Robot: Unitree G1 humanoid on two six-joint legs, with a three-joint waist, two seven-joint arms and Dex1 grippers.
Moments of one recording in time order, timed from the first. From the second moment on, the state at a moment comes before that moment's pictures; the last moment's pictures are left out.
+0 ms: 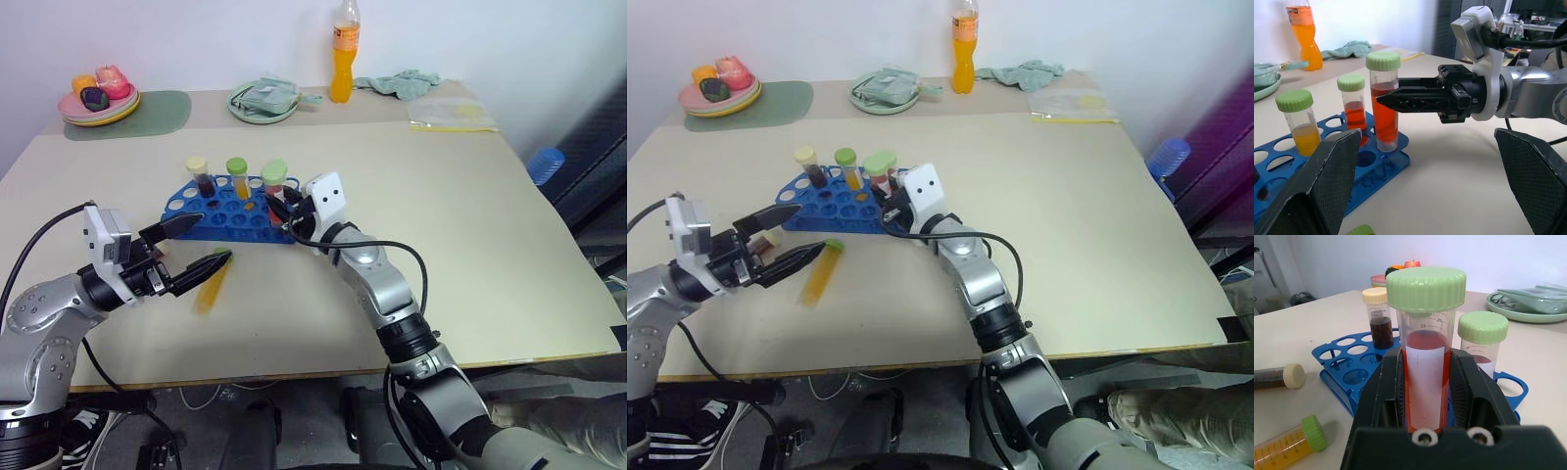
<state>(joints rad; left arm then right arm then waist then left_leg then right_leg) -0.04 0.70 0.37 -0.33 -0.73 0.37 -0.95 -0.66 0.08 0.21 0.25 0.06 0.23 0.35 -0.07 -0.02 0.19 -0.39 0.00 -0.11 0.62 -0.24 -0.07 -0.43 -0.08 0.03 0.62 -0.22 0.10</state>
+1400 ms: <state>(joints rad) -0.05 0.99 0.48 -0.49 -0.84 1.02 -0.54 -0.56 -0.45 0.14 -0.20 0.46 0.42 1.03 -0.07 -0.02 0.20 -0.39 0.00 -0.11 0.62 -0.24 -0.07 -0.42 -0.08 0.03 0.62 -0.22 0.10</state>
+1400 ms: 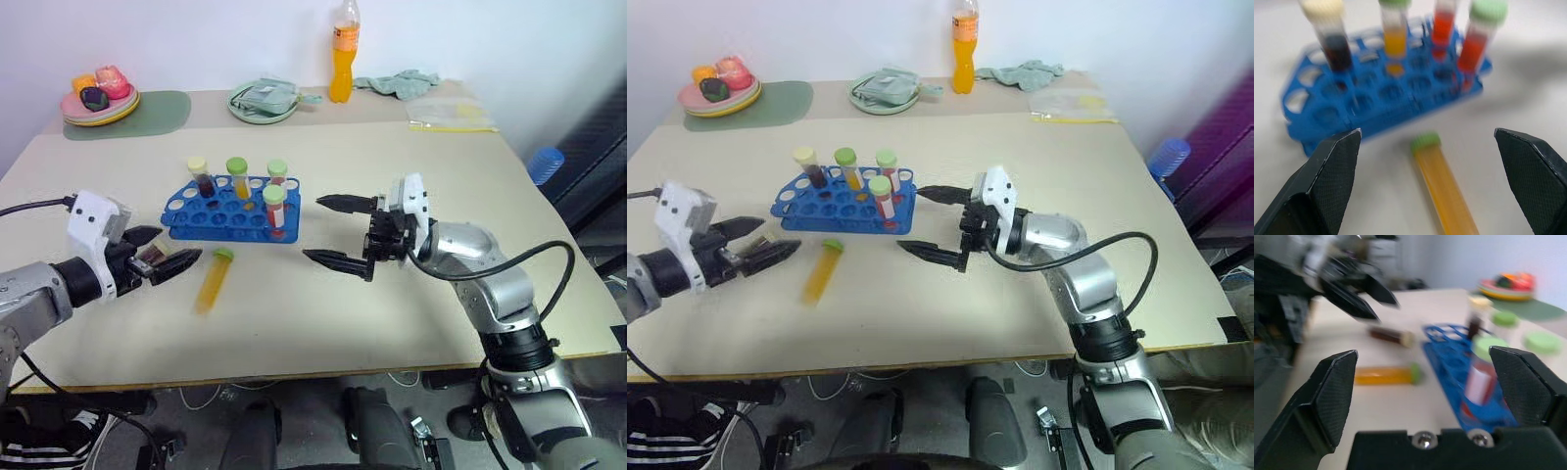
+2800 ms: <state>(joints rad) -0.87 0.93 -0.26 0.17 -0.83 1.61 -0.57 -0.49 -0.48 0.23 -0.31 0.41 0.36 1.04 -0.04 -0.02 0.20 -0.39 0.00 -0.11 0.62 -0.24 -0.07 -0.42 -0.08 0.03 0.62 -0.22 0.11</state>
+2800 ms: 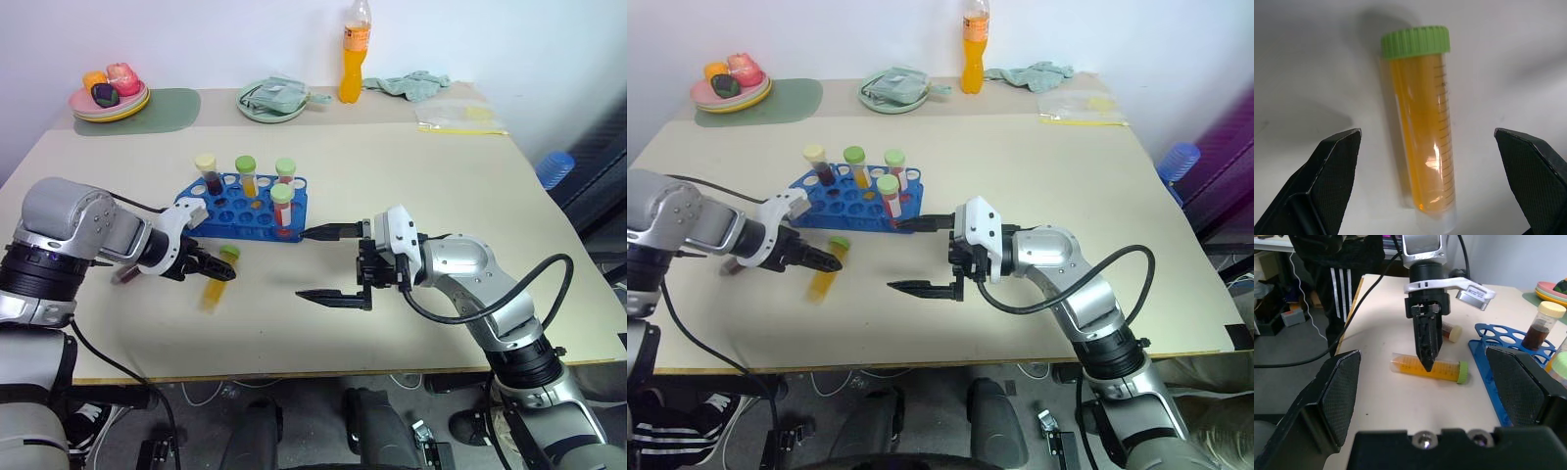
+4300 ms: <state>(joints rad) -0.36 0.26 0.10 0.06 -0.22 -0.15 -0.32 -0.45 -0.52 0.18 -0.33 0.40 0.39 0.95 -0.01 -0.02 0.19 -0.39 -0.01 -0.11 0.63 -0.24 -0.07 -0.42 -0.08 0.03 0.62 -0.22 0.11</state>
